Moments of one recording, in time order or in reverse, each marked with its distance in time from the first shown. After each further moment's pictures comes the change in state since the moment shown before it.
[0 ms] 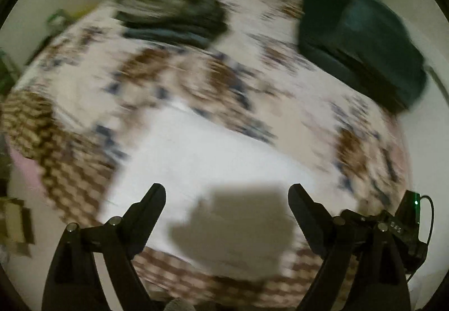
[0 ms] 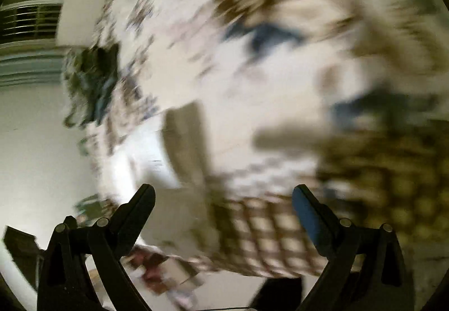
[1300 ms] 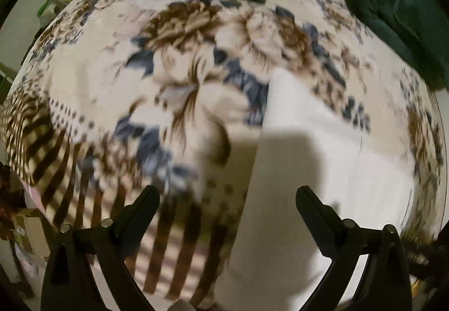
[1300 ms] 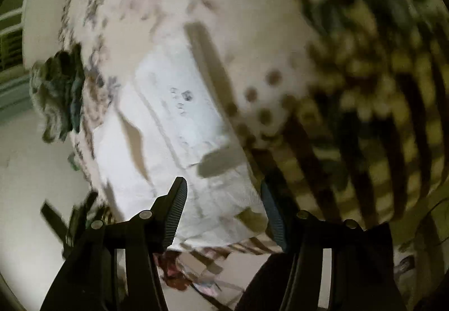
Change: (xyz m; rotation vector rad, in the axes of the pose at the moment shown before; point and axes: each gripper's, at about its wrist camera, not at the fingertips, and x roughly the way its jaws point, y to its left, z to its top) left arm 0.109 0.088 0.016 0.070 0.236 0.038; right arm 0.021 -0.034 -0.059 0.233 0.028 -0.104
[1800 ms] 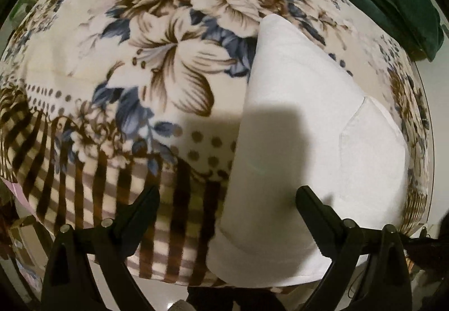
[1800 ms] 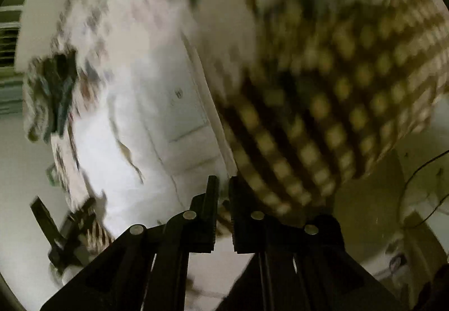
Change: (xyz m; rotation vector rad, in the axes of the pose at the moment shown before) left arm 0.009 0.004 -0.022 0.084 0.108 -0.116; right arm -0.031 -0.012 -0.073 -0.018 -0.079 -0.121
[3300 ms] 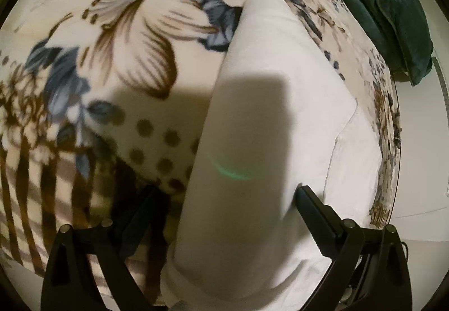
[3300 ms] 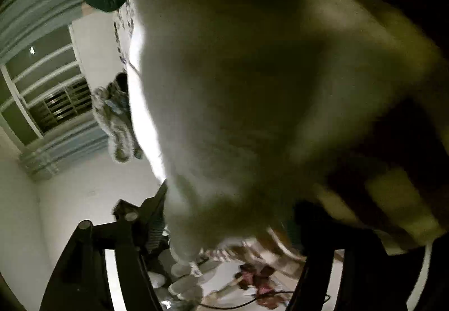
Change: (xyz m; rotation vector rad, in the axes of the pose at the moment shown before) left arm 0.056 0.001 0.013 -0.110 0.078 -0.252; right arm 0.124 0.024 -0.031 0.215 0.011 0.654
